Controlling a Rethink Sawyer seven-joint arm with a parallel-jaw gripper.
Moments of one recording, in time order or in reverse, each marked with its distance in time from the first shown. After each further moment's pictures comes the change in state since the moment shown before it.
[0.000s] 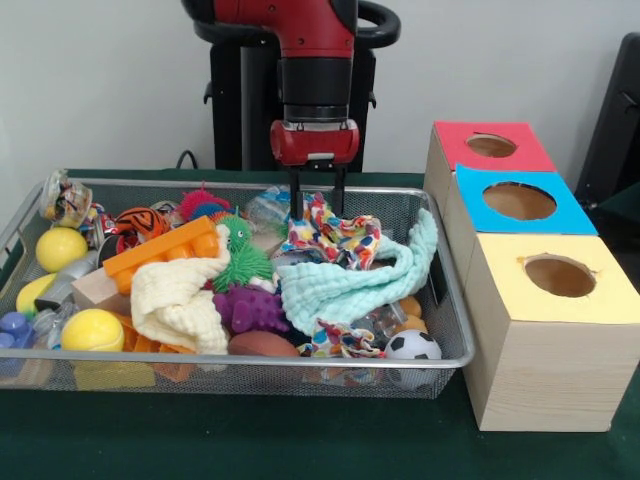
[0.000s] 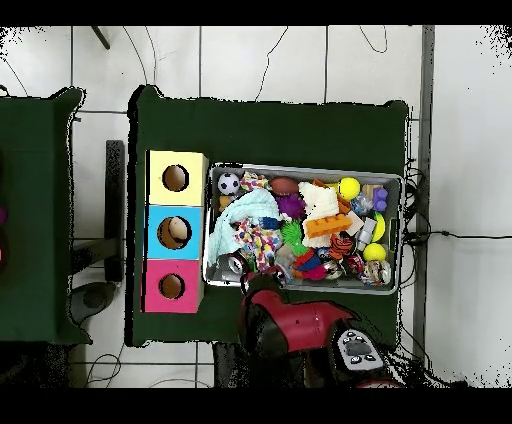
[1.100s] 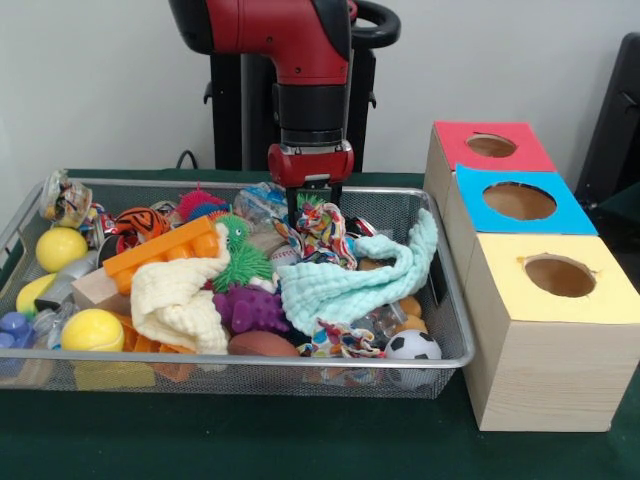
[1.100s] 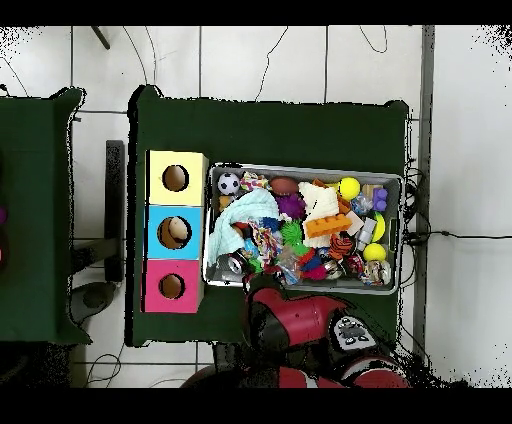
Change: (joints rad) arm 0.003 0.091 -0.010 -0.062 -0.048 -0.001 0.000
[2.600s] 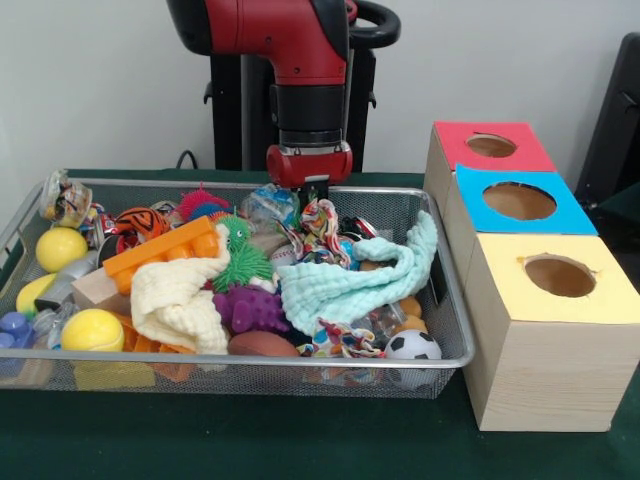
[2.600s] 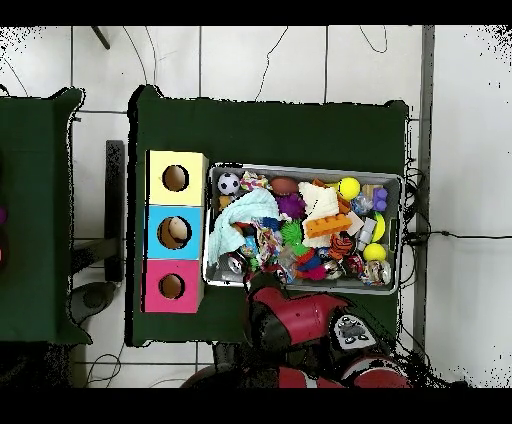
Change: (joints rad) arm 0.000 -0.001 -0.001 -0.012 -0.027 -0.014 0.000
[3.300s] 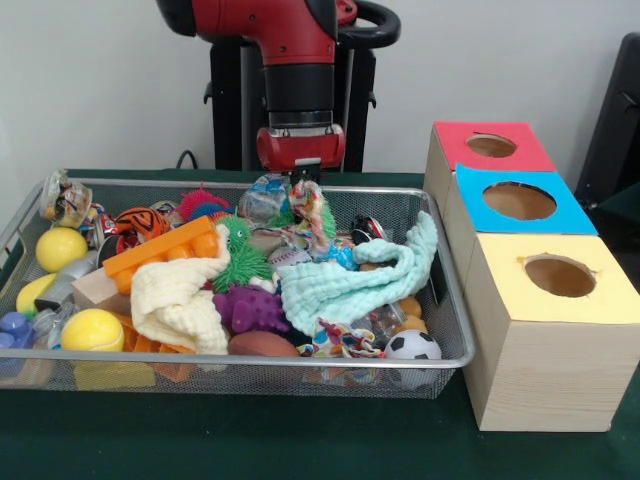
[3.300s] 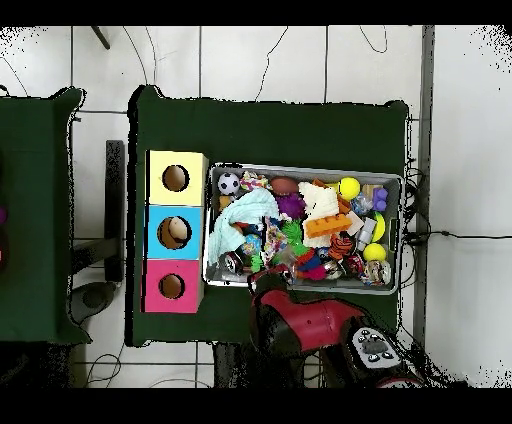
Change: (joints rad) arm -0.083 -0.088 0.056 0.062 -0.021 -0.006 0.000
